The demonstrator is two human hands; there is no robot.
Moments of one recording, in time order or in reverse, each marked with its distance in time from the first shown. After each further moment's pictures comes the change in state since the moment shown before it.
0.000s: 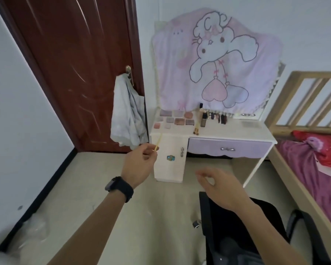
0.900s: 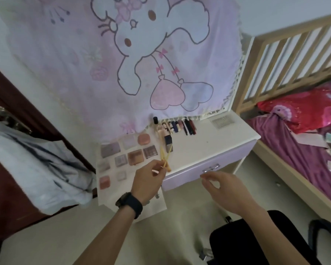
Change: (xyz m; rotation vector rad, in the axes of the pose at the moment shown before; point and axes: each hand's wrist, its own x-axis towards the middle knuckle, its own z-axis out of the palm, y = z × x) left_hand 0.449 -0.028 0.257 -0.004 -0.539 0.059; right_hand 0.368 0.188 -0.040 0.111 0.191 0.458
